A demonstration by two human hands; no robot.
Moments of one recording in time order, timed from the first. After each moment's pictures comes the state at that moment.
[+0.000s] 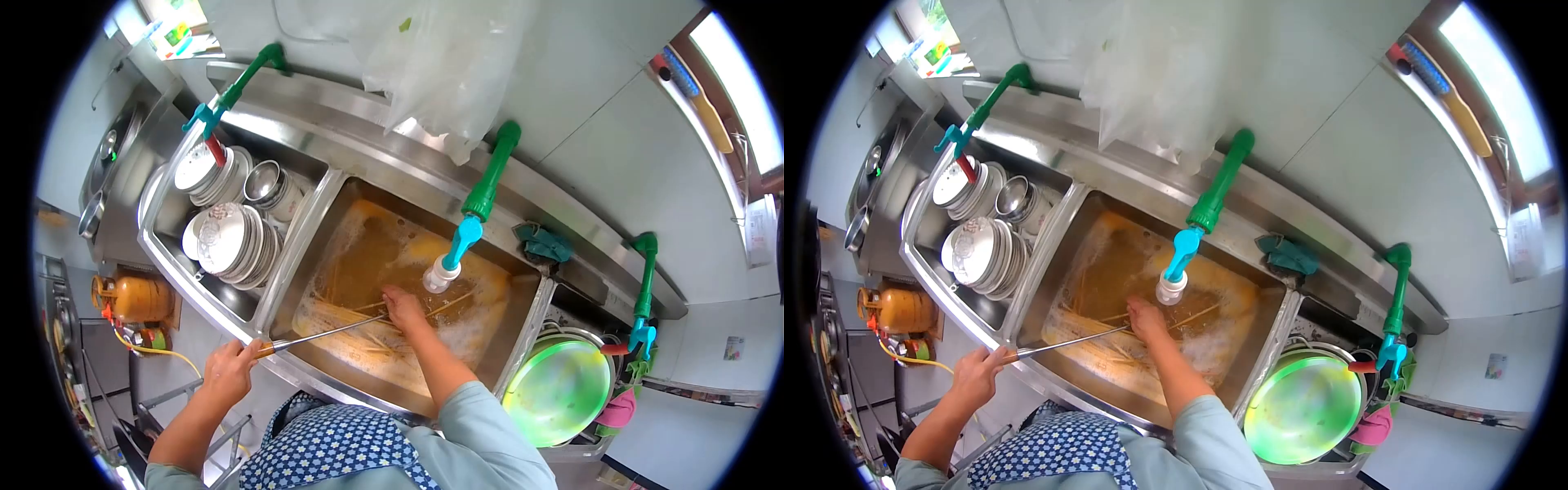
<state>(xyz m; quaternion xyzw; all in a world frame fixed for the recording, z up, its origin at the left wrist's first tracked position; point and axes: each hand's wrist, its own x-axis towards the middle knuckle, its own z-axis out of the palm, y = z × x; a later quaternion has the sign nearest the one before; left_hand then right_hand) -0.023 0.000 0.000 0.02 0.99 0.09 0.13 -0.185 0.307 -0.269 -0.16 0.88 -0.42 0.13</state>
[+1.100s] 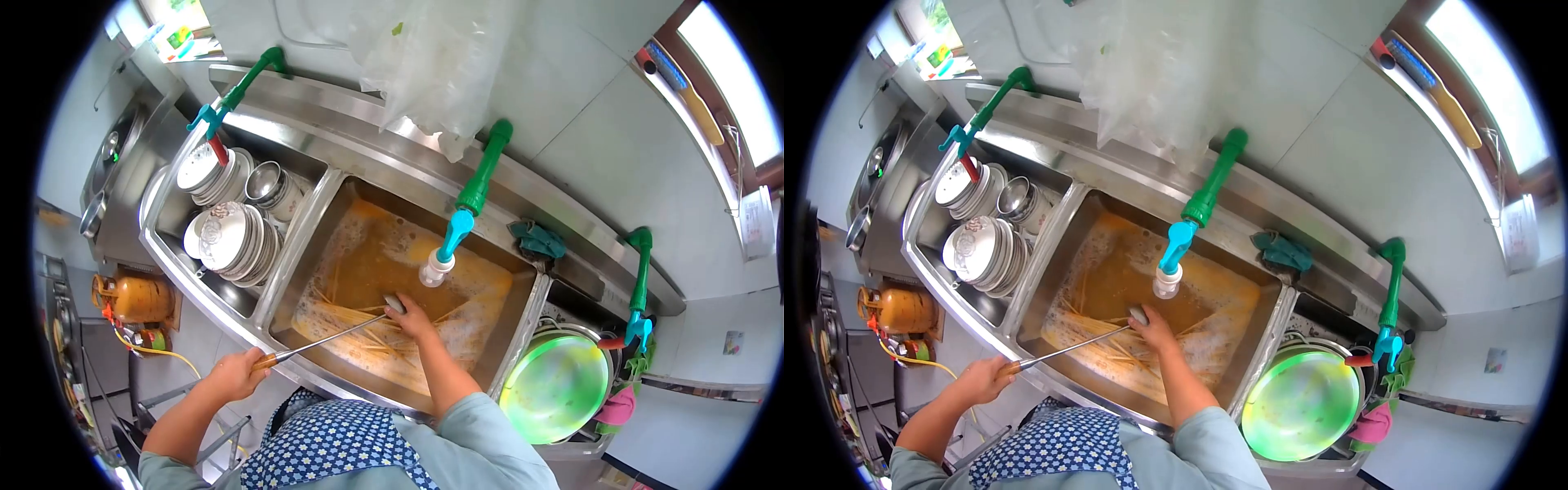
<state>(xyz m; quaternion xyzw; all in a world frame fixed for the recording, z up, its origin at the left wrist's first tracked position) -0.017 -0.001 -0.003 -0.07 0.91 0.18 0.36 -0.163 0.341 -0.279 0.00 0.80 -0.50 0.33</state>
